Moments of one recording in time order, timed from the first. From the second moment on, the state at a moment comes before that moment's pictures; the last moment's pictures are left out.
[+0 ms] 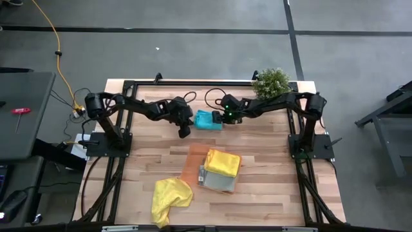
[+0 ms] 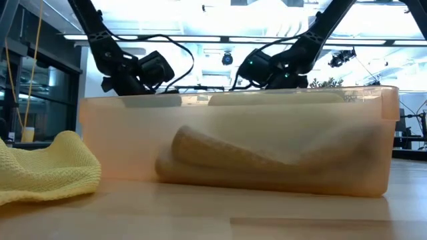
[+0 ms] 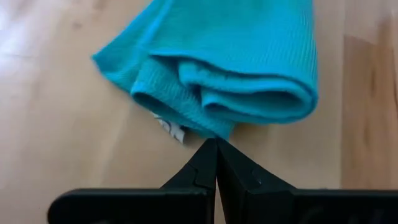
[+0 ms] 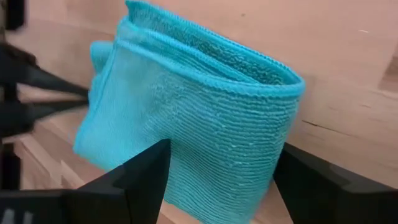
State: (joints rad) left arm 0.54 1.70 0.68 0.13 0.20 0.06; right arm -0.36 1.89 0.97 -0.01 -0.19 1.07
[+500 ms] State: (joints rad) left arm 0.48 1.68 0.68 0.15 0.21 -0.01; right arm -0.36 1.87 0.97 -0.02 -0.09 0.96
